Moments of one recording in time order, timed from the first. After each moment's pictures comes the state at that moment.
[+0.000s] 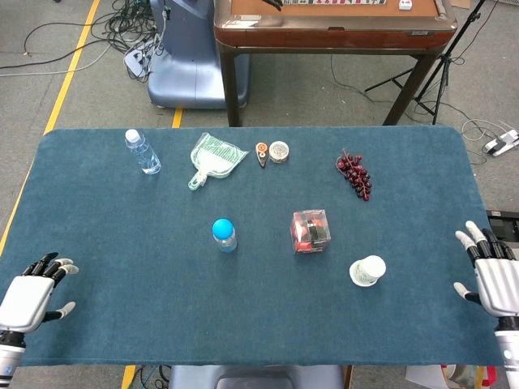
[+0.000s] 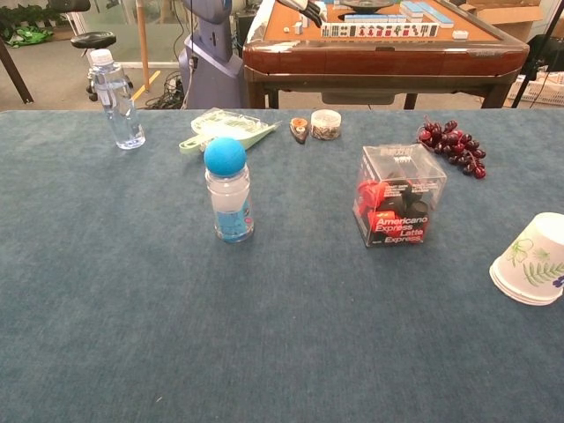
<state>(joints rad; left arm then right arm) -0.15 -1.11 0.02 -1.53 1.56 1.40 0.10 0.10 -1.07 0.07 -1.62 -1.38 1.39 -0.24</state>
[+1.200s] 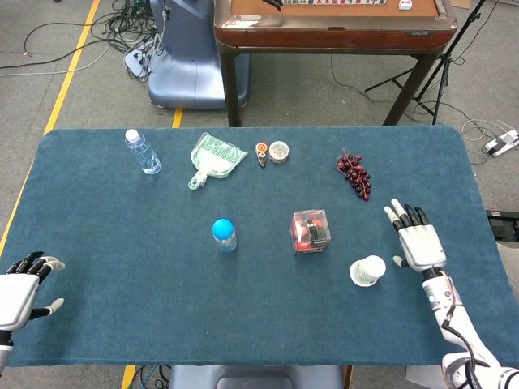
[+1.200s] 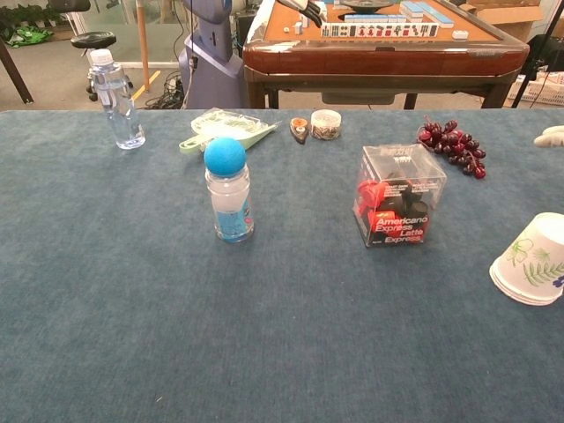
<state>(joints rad) -0.14 -1.09 0.00 -1.53 1.51 1.41 0.07 0.38 -1.37 0.12 -1.34 -1.30 1.08 -0.31</state>
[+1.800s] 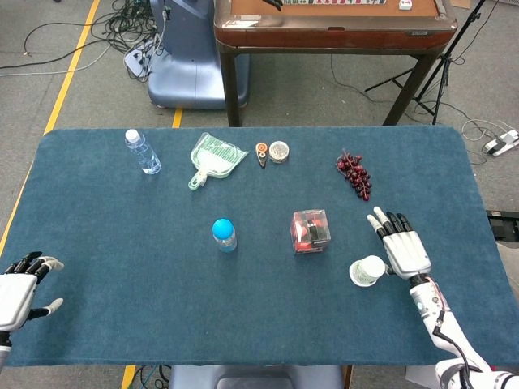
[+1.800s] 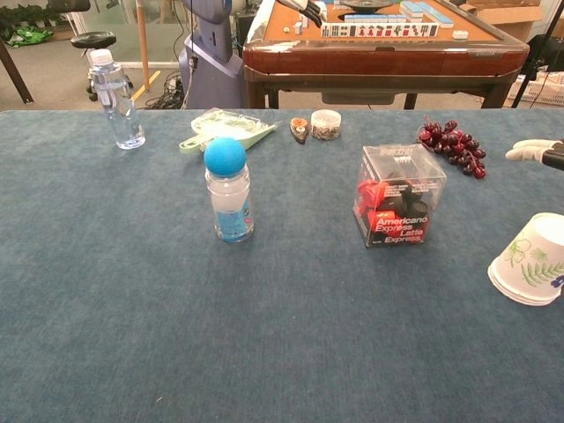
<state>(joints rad) -0.13 -1.08 0.00 -1.54 1.52 1.41 0.06 0.39 -1.37 0.09 -1.43 -1.30 1.09 -0.34</state>
